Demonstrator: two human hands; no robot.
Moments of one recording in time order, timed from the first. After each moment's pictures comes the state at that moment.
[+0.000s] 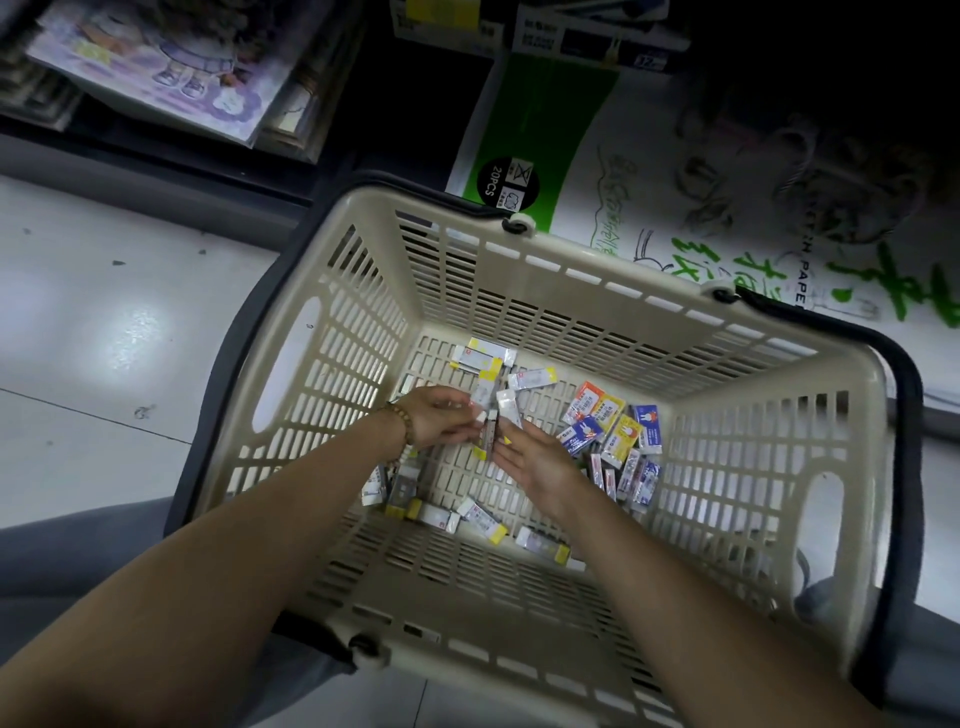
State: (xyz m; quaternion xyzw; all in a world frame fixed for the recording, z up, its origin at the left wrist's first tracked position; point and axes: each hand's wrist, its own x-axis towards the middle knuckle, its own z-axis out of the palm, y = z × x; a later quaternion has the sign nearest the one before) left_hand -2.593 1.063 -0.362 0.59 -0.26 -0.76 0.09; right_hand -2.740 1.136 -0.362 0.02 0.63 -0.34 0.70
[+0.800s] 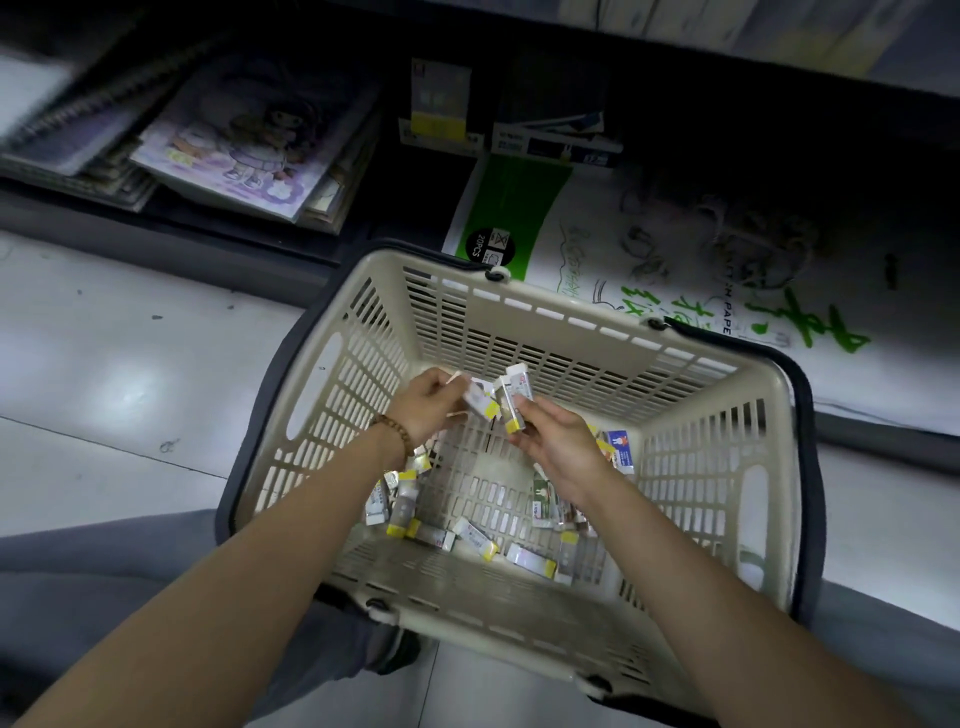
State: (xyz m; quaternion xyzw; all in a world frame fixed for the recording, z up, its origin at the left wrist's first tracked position) left_hand -2.607 1.064 -0.283 0.58 -0.39 -0.67 0.25; right_hand -2.758 1.122 -0.272 -0.12 0.58 -0.45 0.67
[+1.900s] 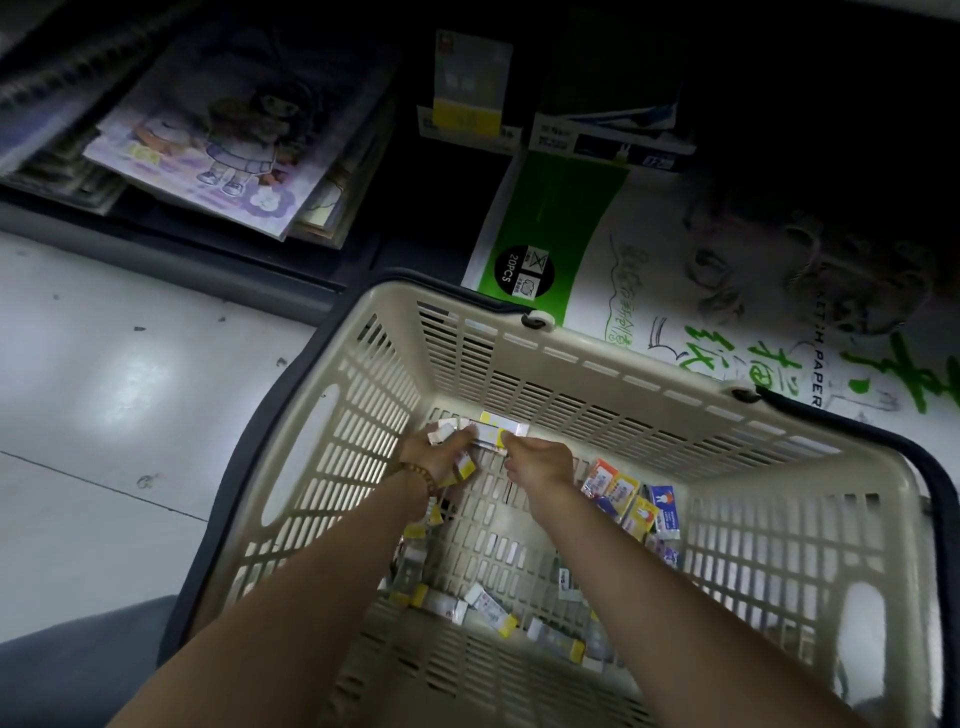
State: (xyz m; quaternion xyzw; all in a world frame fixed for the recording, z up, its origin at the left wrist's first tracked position) left_hand -2.604 1.037 -0.377 0.70 -0.27 -0.62 0.23; right_hand -2.723 1.058 -0.368 -0.09 0.79 -0.29 0.52
